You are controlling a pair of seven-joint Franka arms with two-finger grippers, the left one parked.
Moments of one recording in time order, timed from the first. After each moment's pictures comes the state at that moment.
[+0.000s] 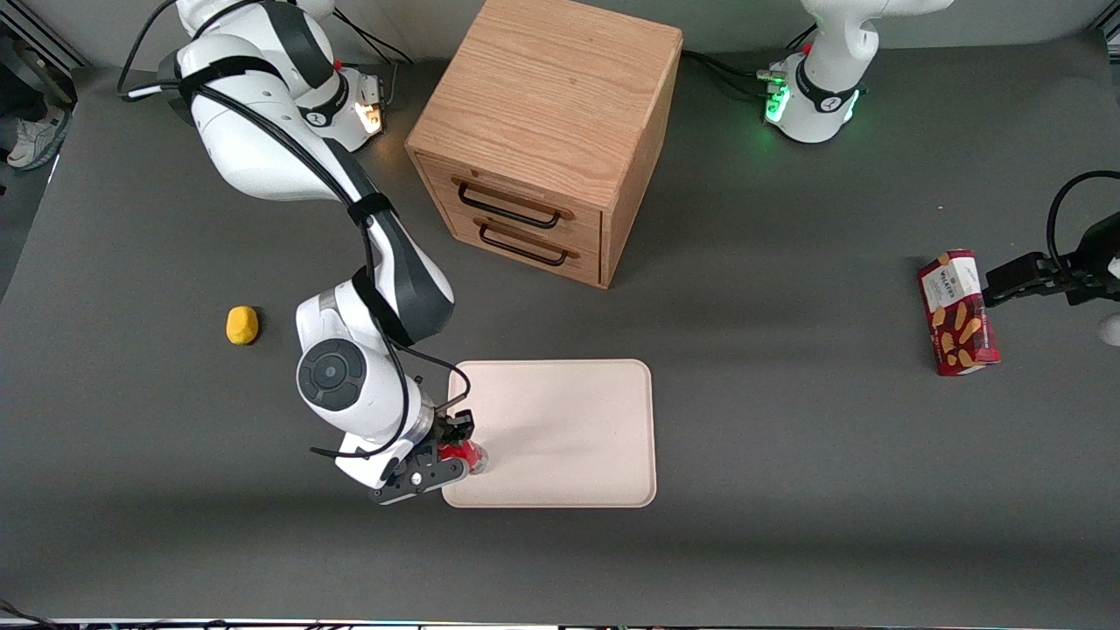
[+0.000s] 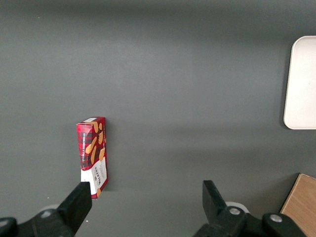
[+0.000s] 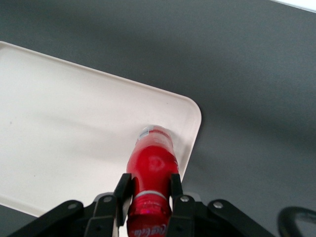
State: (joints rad) arm 0.36 0.91 0.08 -0.98 -0.04 1.98 0.14
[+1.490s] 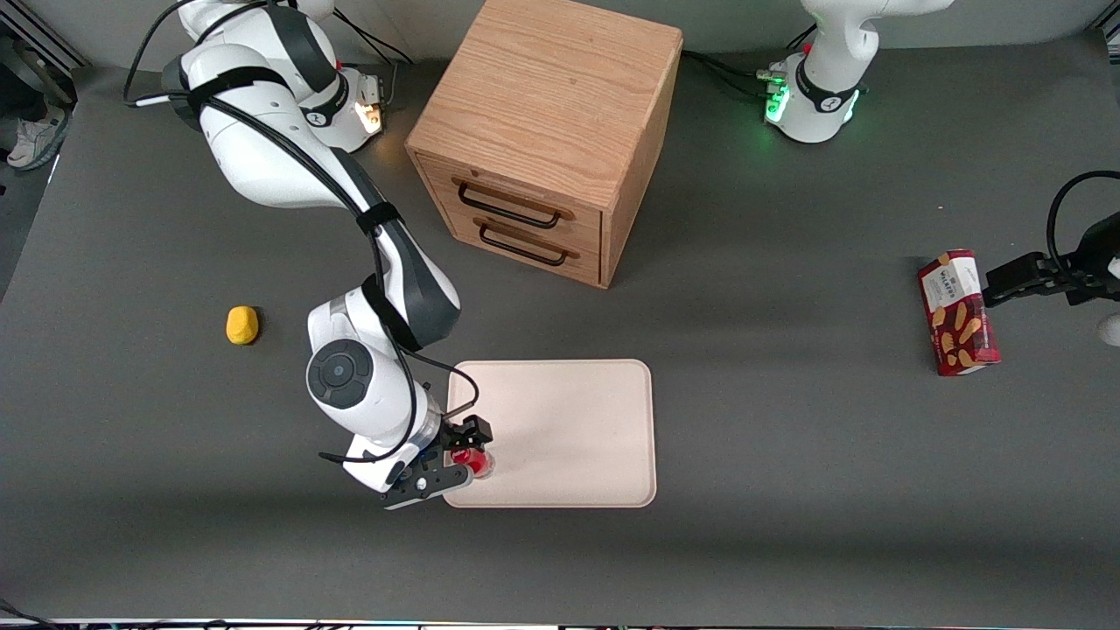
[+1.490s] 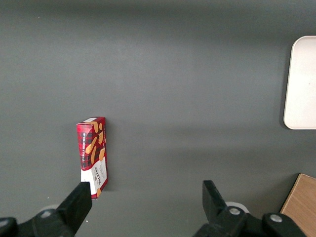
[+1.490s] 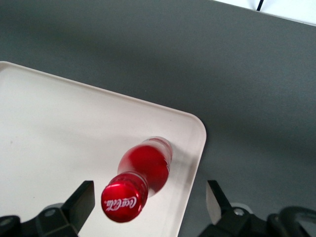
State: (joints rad) arm 0.36 0.92 0.08 -1.00 -0.04 2.08 0.17
